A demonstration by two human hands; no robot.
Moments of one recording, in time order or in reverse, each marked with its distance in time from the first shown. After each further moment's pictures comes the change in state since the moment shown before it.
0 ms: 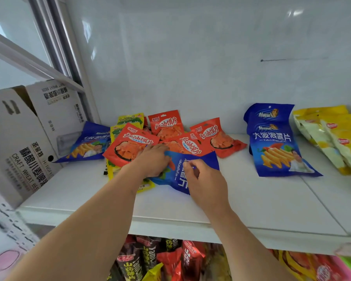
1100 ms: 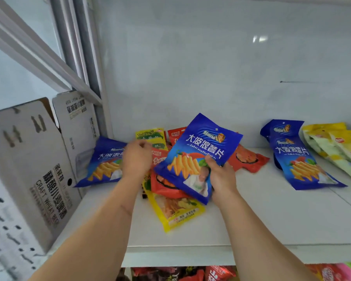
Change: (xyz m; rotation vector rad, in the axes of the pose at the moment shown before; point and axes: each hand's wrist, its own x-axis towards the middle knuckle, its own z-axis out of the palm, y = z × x) left_hand 0.031 -0.130 -0.055 -0.687 0.531 -0.164; right_hand 0.073 -0.069 0.081 1.028 0.280 0.476
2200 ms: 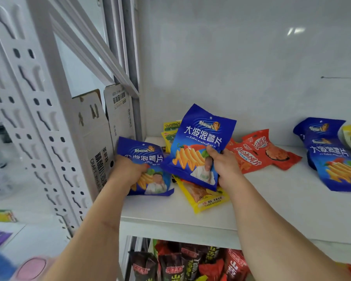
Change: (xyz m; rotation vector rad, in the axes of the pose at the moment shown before) left_hand -0.029 -0.078 -0.101 0.010 -0.093 -0.399; right_hand -0.014 0.006 0.059 -0.239 -0.234 -0.003
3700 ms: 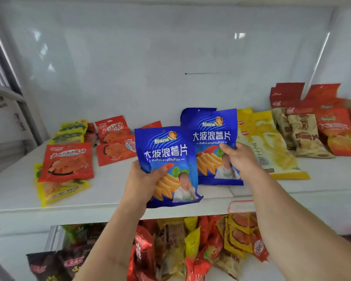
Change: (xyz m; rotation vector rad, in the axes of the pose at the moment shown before) left_hand -0.308 0.127 0.275 -0.515 -0.328 0.300; right_hand -0.027 -0.034 -0.439 -0.291 0.216 -0.051
